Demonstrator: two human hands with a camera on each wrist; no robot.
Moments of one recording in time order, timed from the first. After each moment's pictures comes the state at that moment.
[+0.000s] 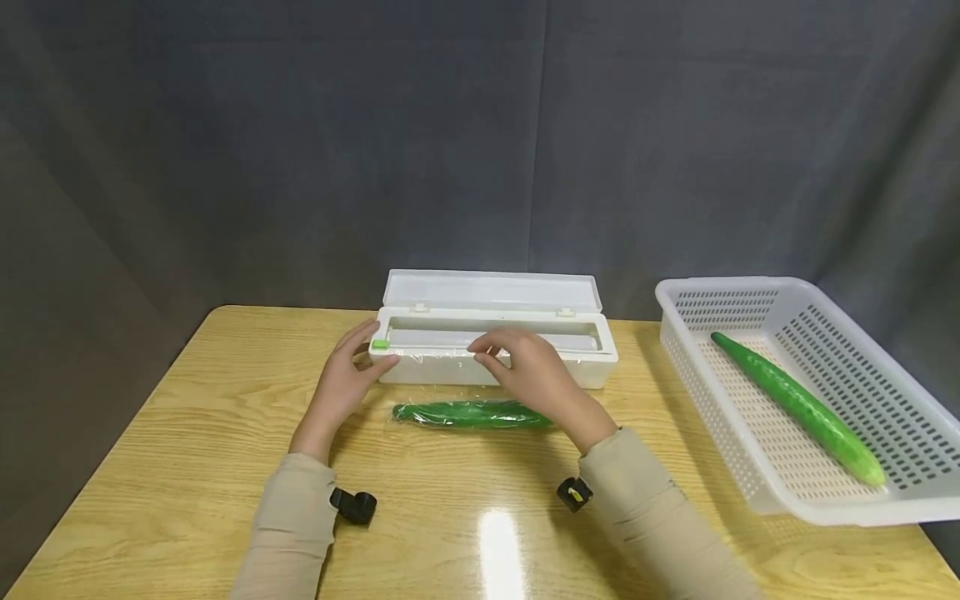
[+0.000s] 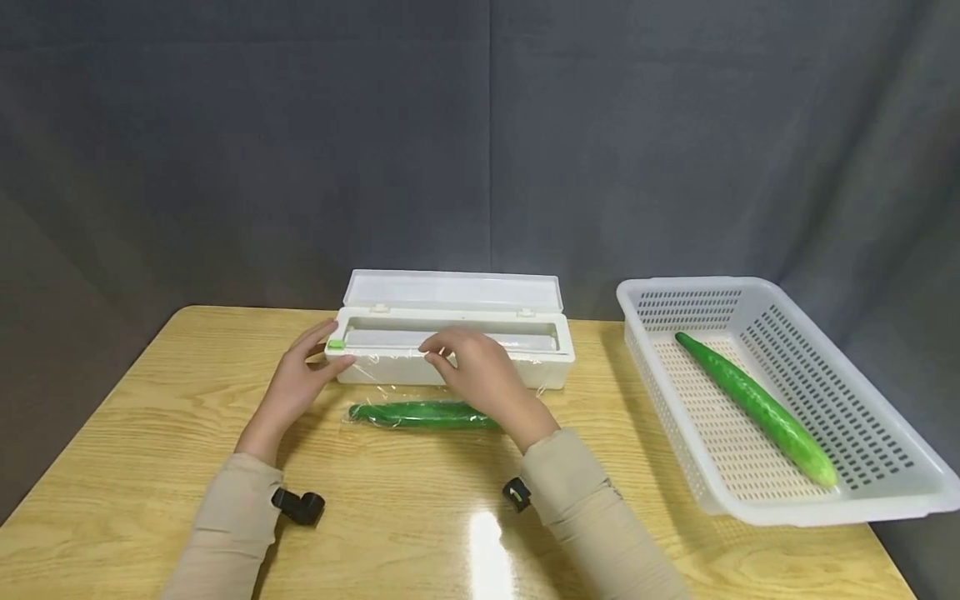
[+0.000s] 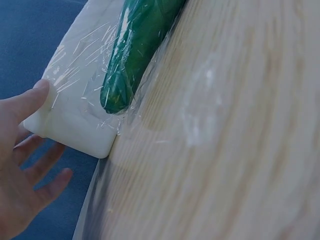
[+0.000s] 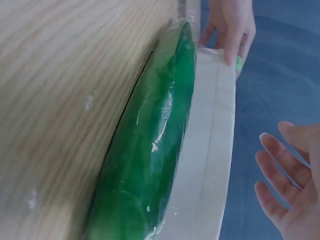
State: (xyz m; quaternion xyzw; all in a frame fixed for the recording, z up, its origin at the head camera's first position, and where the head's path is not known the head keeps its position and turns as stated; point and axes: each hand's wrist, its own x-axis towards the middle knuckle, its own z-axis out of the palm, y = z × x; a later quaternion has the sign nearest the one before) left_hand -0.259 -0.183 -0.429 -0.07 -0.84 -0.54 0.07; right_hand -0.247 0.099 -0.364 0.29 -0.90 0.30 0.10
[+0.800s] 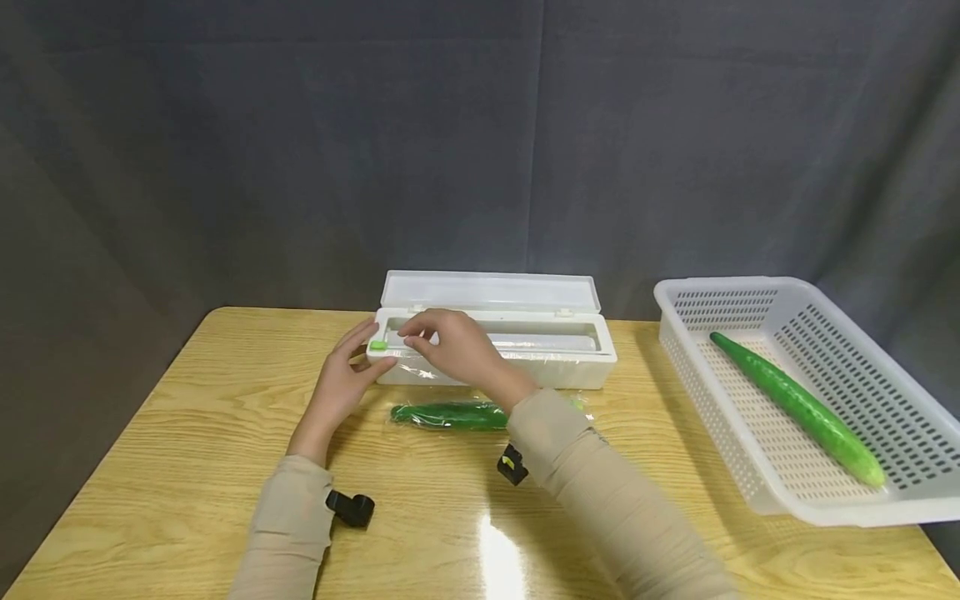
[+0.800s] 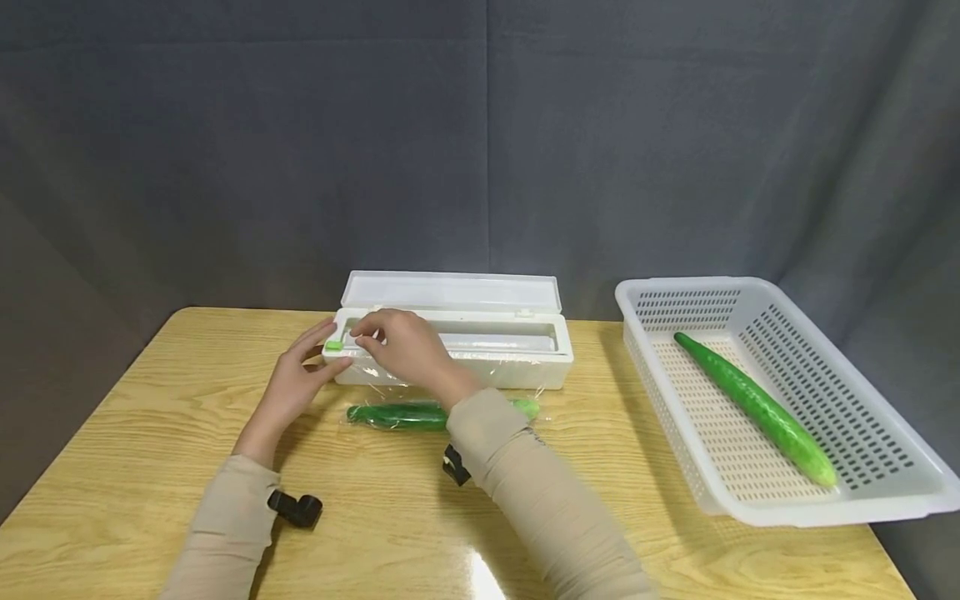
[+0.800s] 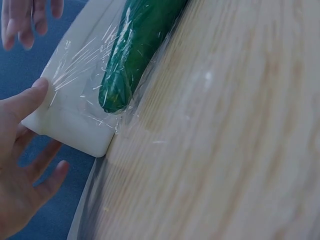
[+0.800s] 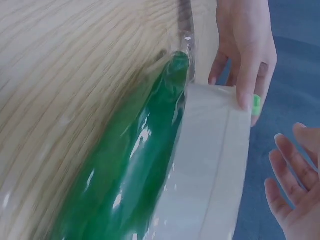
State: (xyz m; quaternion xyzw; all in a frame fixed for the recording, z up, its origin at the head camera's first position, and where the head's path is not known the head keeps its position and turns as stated) left_hand -0.261 -0.184 -0.428 -0.09 -0.82 -0.56 0.06; right_hand -0.281 0.021 -0.354 0.33 -0.89 0.32 0.04
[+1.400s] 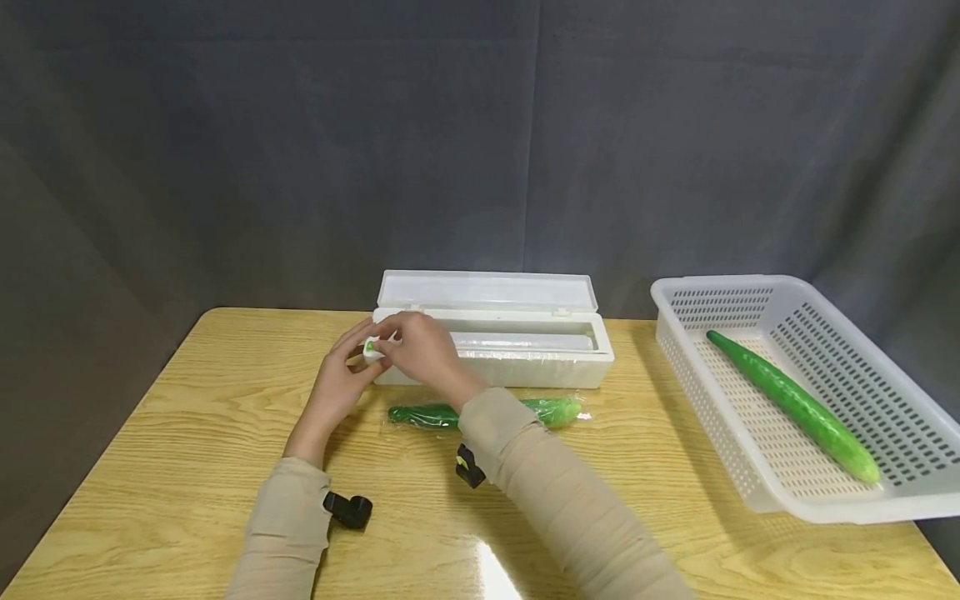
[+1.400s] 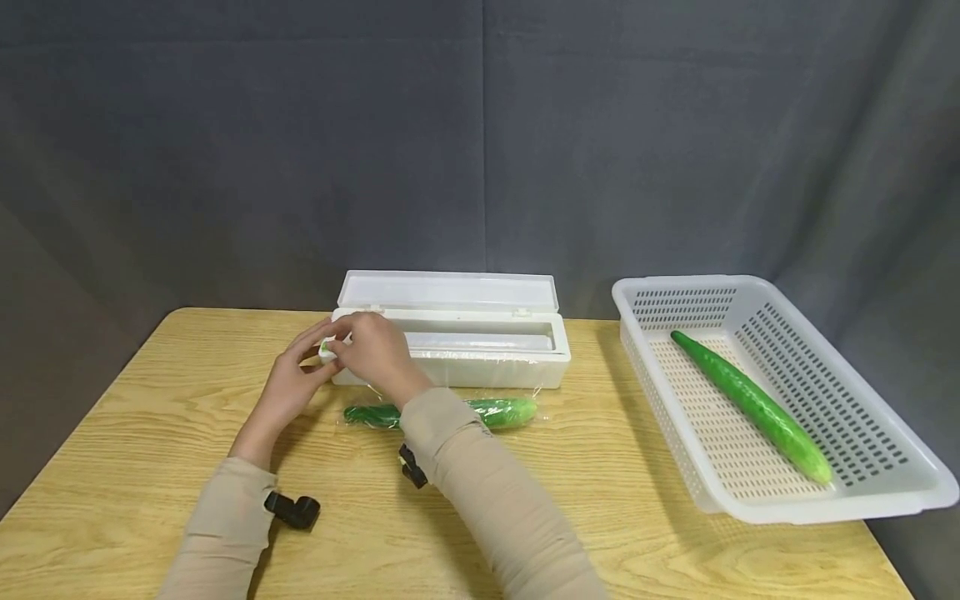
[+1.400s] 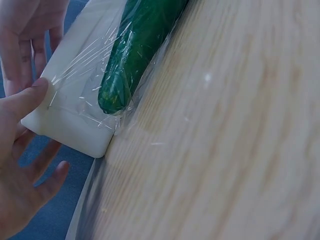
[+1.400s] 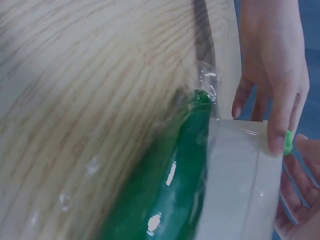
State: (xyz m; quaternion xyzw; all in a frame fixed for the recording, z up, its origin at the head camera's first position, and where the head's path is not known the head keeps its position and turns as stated) left_hand -0.258 -0.185 -0.428 -0.10 -0.81 -0.58 0.06; right_hand -0.286 -0.026 -0.370 0.25 -0.91 0.32 0.03
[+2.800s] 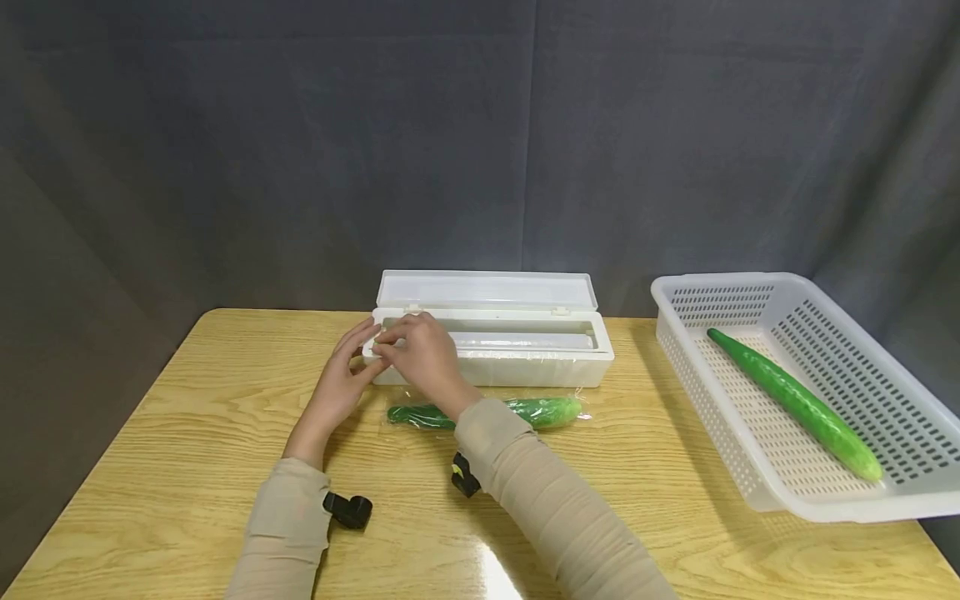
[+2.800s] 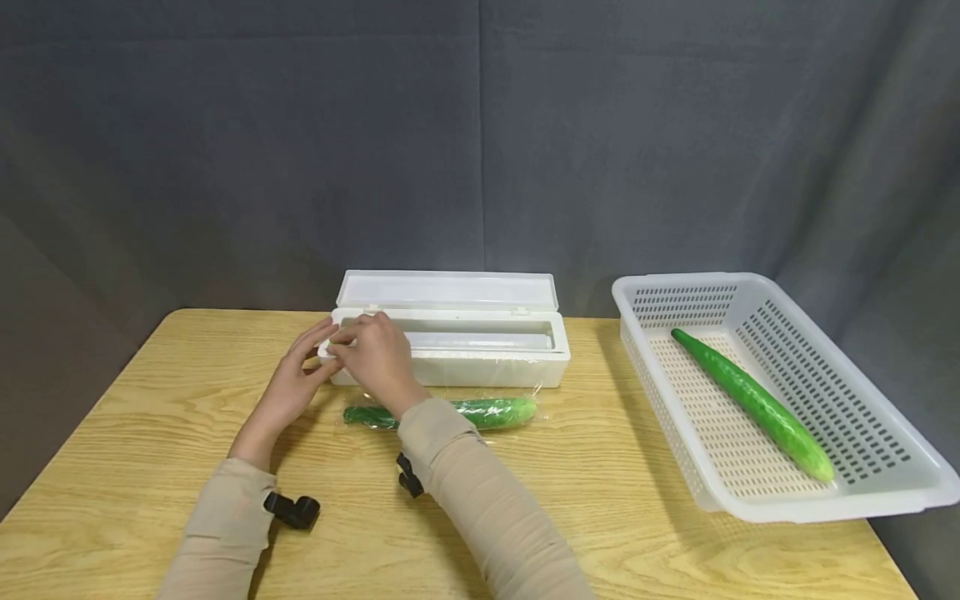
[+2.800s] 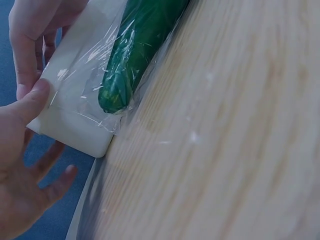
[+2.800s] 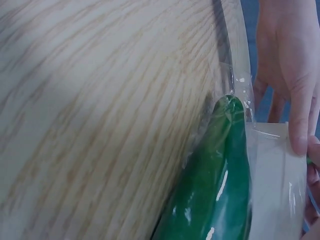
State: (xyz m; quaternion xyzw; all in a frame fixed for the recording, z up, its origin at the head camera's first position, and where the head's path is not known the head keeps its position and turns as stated) left_hand -0.262 -0.184 -0.431 -0.12 -0.82 -0.56 0.06; right_hand -0.286 -0.027 -0.392 0.24 -0.92 0.30 0.13
